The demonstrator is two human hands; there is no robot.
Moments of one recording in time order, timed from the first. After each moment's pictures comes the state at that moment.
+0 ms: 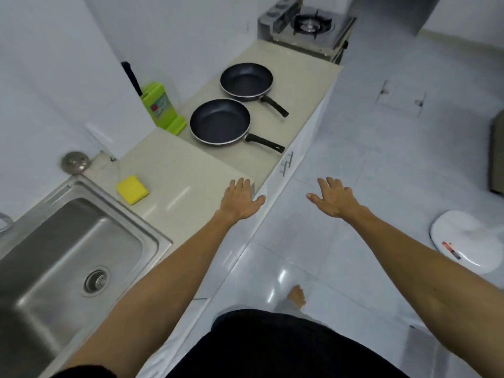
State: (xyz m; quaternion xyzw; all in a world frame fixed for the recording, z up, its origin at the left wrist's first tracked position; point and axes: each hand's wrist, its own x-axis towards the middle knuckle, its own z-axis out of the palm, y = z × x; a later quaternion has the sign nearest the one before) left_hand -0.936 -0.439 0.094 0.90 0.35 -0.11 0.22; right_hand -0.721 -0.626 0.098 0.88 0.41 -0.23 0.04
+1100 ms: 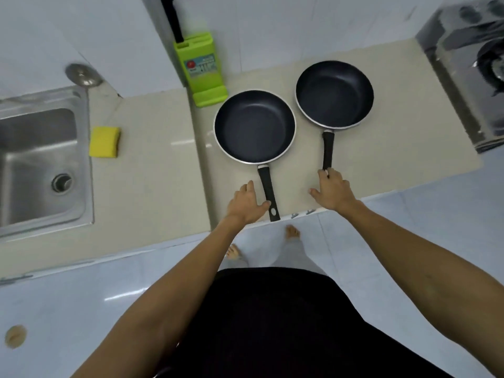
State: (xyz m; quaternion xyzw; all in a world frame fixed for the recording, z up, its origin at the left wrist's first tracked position) left_hand -0.658 -0.299 0.017 0.62 0.69 -0.03 0.38; right_hand -0.403 -0.254 0.021 0.68 0.68 -0.24 0.15
